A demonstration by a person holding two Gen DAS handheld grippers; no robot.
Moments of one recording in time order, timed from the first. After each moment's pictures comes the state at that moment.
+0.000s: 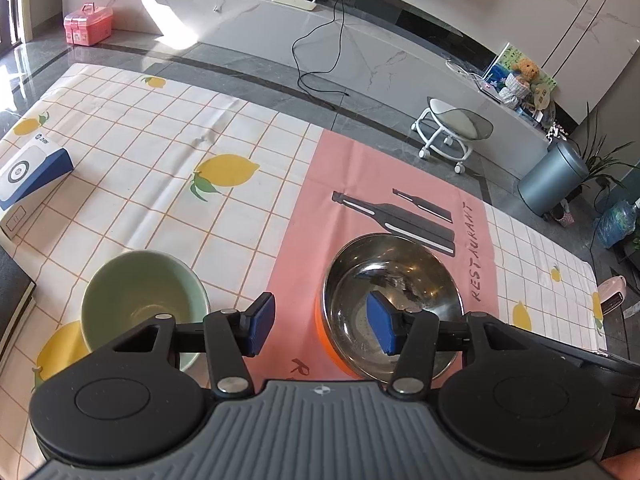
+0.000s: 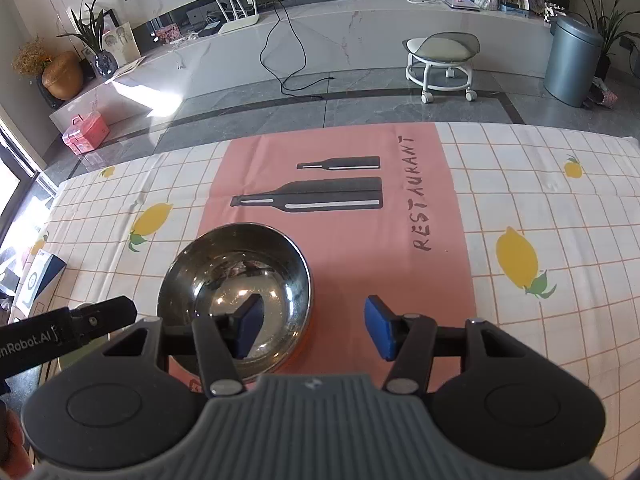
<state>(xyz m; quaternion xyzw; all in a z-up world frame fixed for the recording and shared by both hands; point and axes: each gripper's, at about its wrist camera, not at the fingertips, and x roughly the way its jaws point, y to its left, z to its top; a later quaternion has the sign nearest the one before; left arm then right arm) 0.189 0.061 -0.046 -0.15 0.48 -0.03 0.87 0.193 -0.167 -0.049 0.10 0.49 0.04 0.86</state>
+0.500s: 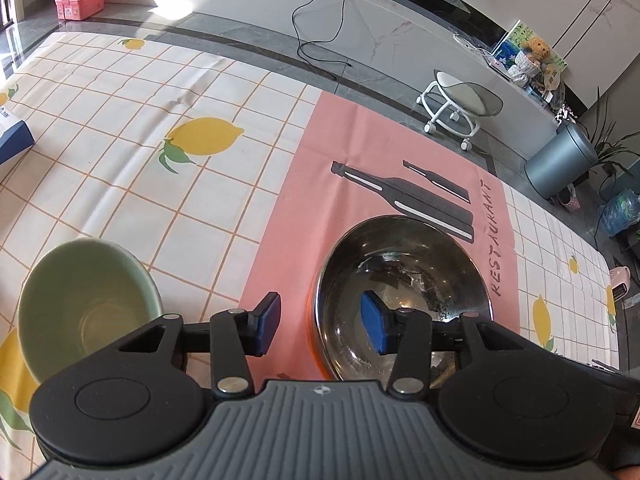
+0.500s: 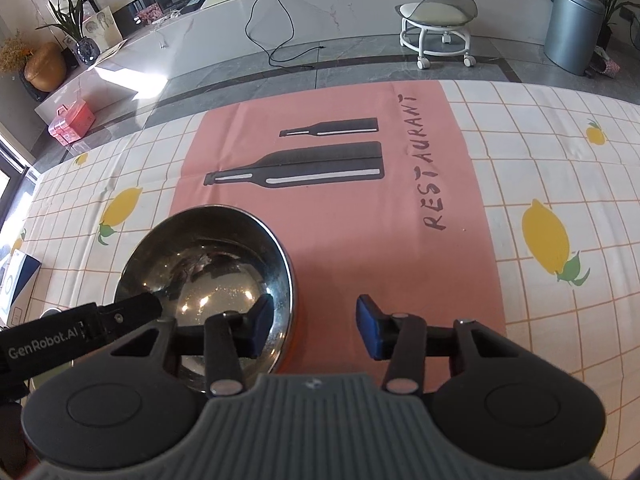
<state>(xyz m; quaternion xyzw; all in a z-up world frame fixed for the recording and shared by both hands) 0.218 0.048 -0.087 -0.16 0.51 -0.03 0.85 0.222 -0.167 -0.096 0.12 0.53 0.04 0.84</state>
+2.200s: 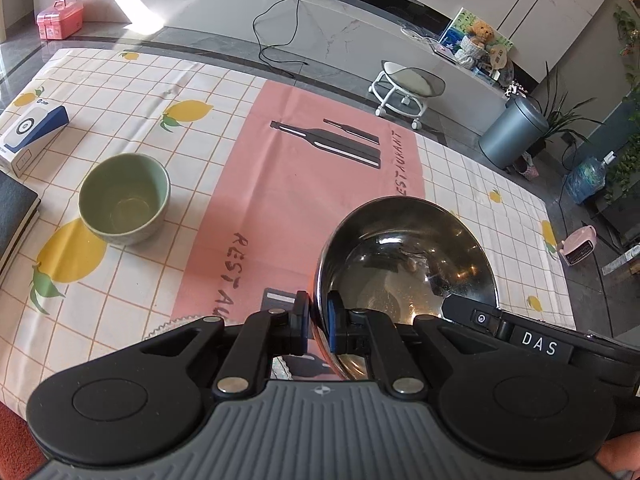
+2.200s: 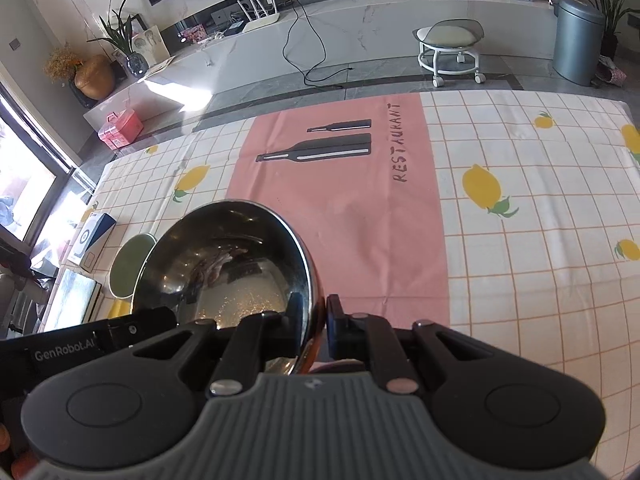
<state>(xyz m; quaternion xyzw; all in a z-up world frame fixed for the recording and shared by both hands) 0.079 0.008 -0.009 -0.14 0.50 -0.08 0.85 0.078 -0.217 -0.016 0.14 0.49 0.09 0.86</state>
